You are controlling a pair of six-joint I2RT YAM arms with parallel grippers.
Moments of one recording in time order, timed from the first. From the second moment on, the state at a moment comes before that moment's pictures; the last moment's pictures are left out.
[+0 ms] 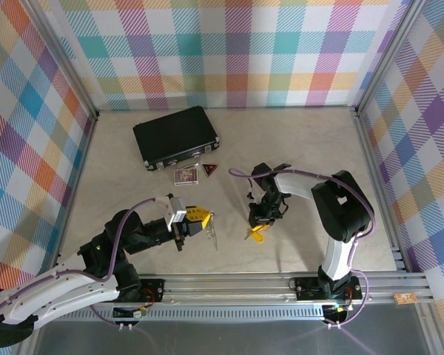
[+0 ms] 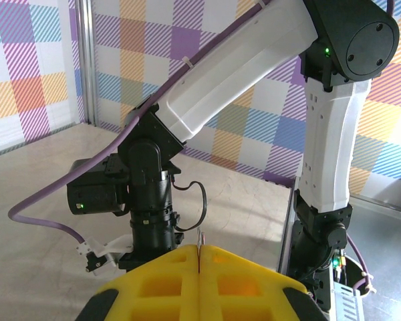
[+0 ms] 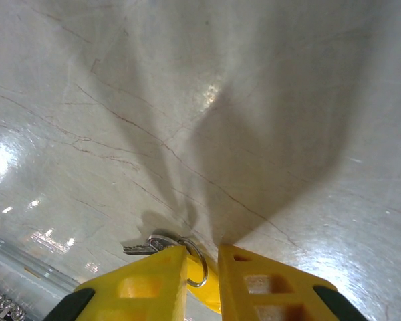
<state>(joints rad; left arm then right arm) -1.02 0.54 0.59 -0.08 0.13 -0.12 0.58 1.84 1.08 -0.91 -0.46 0.26</state>
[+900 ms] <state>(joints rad) -1.02 0.54 0.59 -0.08 0.13 -0.12 0.58 1.85 1.08 -0.91 -0.49 0.25</state>
